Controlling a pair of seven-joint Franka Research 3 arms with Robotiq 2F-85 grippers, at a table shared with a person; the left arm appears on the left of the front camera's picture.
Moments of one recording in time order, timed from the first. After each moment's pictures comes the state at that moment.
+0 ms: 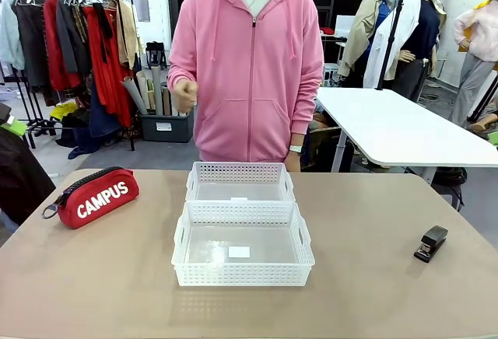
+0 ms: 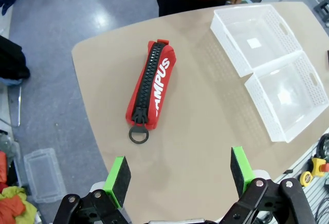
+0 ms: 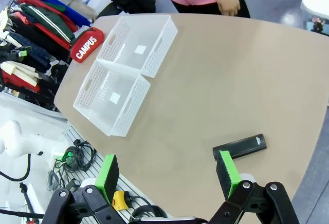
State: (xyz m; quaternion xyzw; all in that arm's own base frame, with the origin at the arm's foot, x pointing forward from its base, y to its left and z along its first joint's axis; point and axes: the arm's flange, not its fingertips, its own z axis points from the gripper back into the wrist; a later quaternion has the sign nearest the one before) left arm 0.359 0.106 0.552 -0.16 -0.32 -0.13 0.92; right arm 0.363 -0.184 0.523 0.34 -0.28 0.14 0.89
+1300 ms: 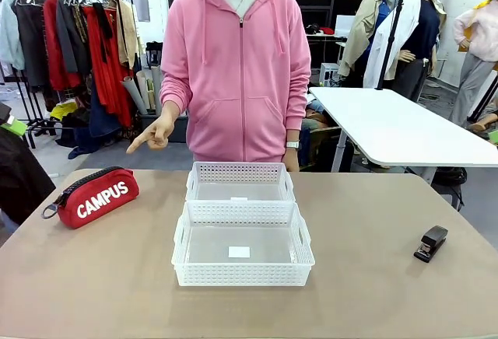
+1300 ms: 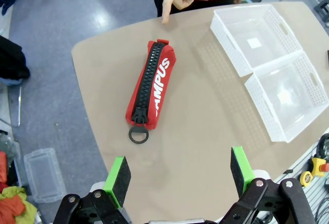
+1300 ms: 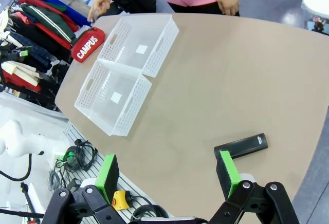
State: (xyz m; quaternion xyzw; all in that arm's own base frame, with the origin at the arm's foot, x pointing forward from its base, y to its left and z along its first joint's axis) left arm 0.359 0.106 0.553 -0.16 -0.32 -0.14 0.92; right arm 0.363 -0.184 0.522 0.34 -0.28 0.14 0.89
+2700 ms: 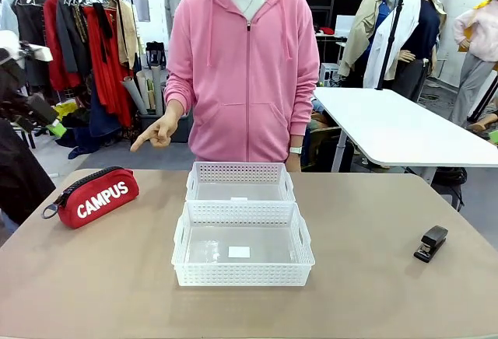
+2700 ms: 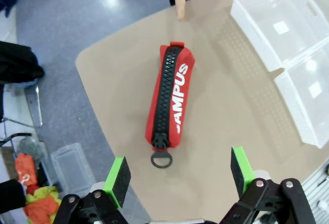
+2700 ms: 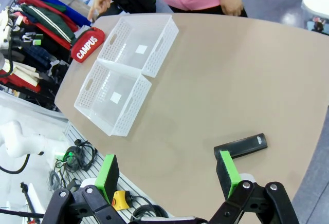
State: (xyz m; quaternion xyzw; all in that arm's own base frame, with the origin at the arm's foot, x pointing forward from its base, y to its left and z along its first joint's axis) left arm 0.460 0.062 0.540 -0.08 -0.25 -0.20 0.94; right arm 0.363 -0.184 0.522 0.34 -0.28 0.14 0.89
